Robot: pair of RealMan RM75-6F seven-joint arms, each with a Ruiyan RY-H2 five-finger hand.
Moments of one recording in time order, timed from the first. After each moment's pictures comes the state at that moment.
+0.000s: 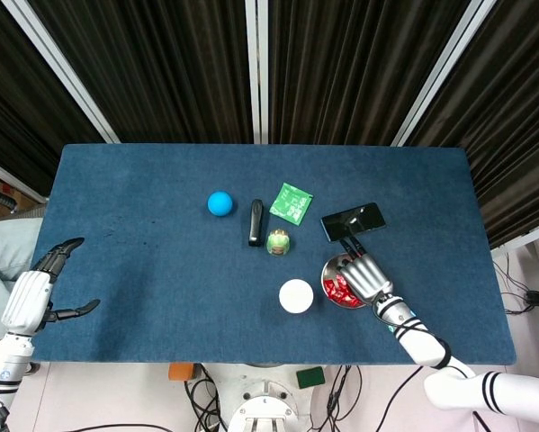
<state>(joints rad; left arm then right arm) -0.15 -1.15 -0.01 -1.60 1.60 1.50 -0.38 0.65 -1.47 -0.01 -1.54 -1.22 0.96 -0.65</state>
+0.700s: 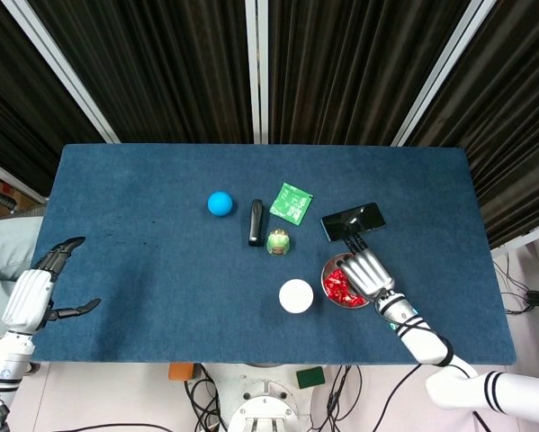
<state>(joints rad) -0.16 -1.15 -0.02 -1.60 1.59 1.49 -0.38 0.64 -1.45 0.01 -1.54 -1.28 1.00 -0.61</state>
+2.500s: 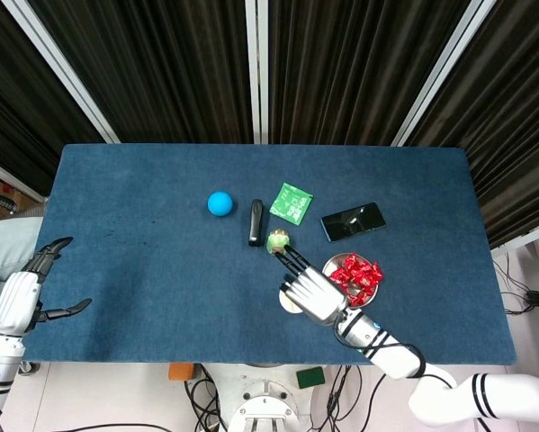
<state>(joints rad) -0.13 -1.16 -0.02 -1.53 1.59 1.52 -0.47 0.72 -1.45 0.05 -1.82 -1.43 0.98 -0.76</state>
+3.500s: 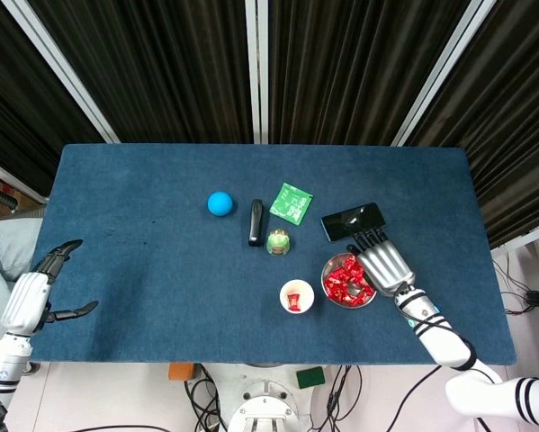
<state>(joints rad) -0.15 -1.17 -0.01 -1.54 1.60 1.49 -0.45 0.62 -1.27 0.05 -1.74 -1.19 1.00 -0.62</state>
